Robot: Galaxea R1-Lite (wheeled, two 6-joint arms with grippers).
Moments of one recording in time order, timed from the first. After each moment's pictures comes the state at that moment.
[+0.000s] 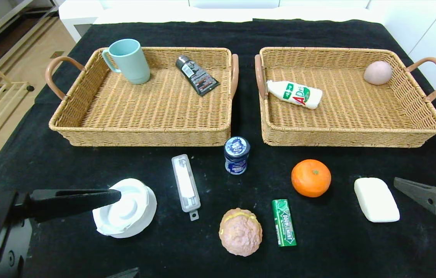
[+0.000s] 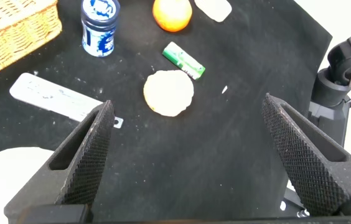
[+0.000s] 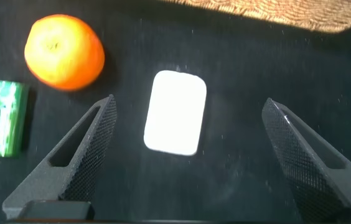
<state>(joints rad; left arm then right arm) -0.59 0.96 -0.70 -0.06 -0.37 0.09 0.36 1.10 -0.74 0.00 -0.20 0.05</state>
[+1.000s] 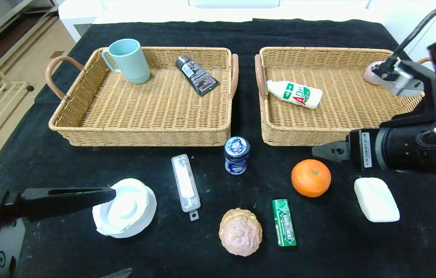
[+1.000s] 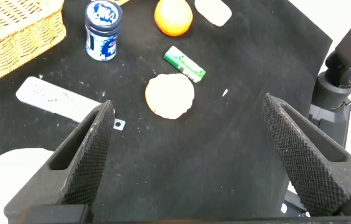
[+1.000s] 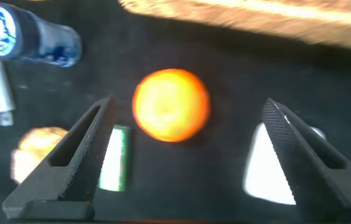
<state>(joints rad) -0.59 0.95 -0.70 -0.06 -0.37 0.09 0.65 1.52 -1.36 0.42 -0.30 0.34</state>
